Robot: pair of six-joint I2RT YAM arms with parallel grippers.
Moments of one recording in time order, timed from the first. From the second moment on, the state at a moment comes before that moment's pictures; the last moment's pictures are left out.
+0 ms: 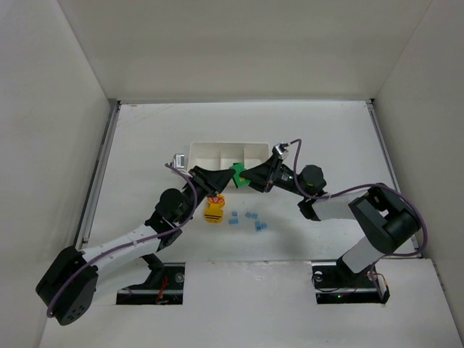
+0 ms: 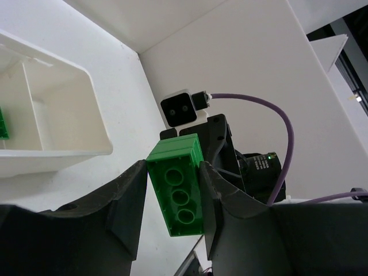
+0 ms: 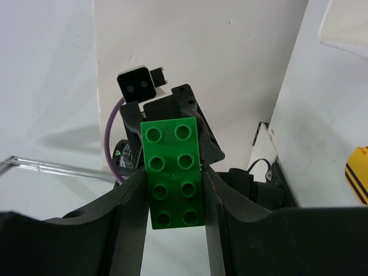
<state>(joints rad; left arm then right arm) -0.74 0.97 0.30 0.80 -0.11 -1.04 0.58 1.58 0.52 1.29 -0.59 1.60</state>
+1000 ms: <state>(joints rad) -0.63 0.90 0.40 0.57 0.00 -0.94 0.45 1.58 0.52 1.28 -0.57 1.56</state>
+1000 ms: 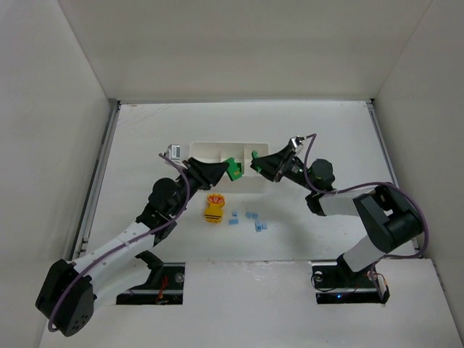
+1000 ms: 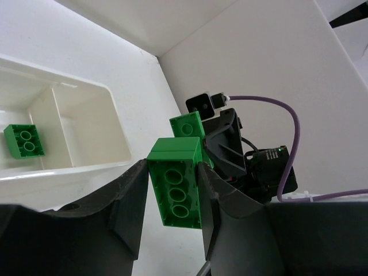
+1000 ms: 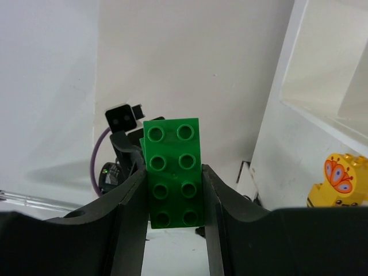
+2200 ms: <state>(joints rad) -0.32 0.64 0.29 0.28 0.24 -1.15 0.69 1.75 1.14 0.16 0.06 0.73</state>
